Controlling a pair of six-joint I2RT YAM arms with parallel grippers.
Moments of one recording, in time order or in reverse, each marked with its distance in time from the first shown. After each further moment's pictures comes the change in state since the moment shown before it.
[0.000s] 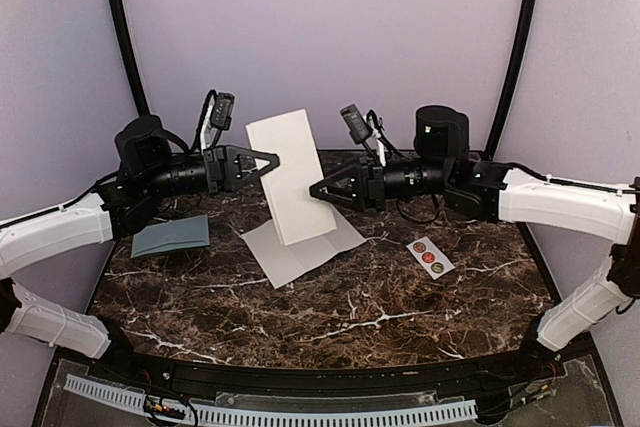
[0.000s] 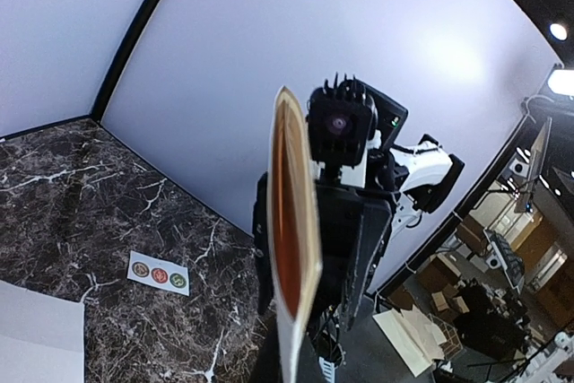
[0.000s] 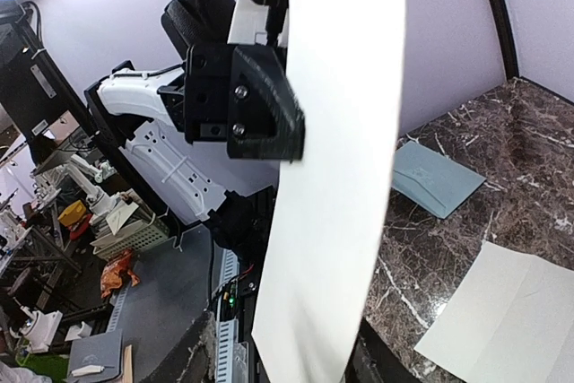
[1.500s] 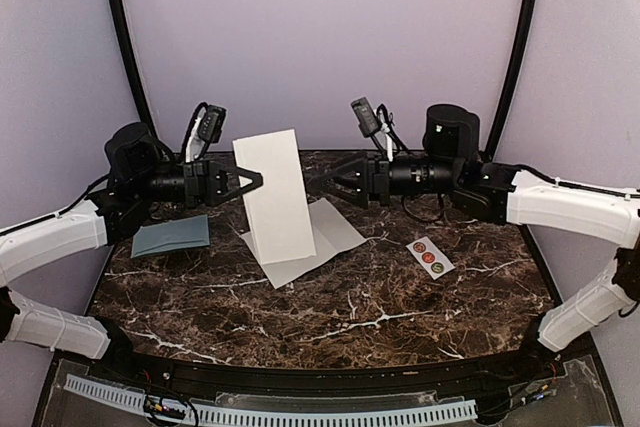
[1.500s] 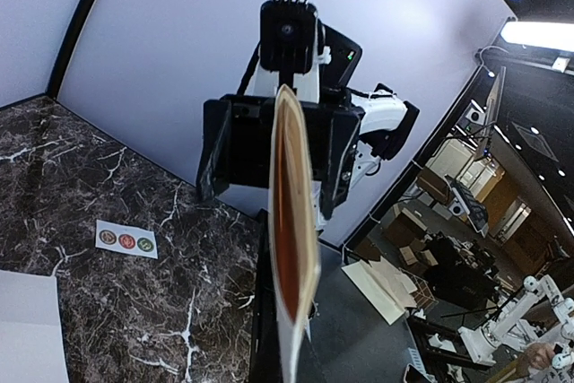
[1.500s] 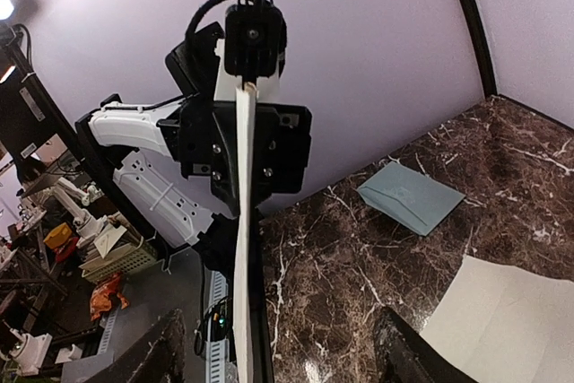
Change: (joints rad) left arm 0.101 -0.047 -0.083 0.061 0.266 -0.022; right arm -0.008 -0.050 -0.051 0.036 0.067 0.040
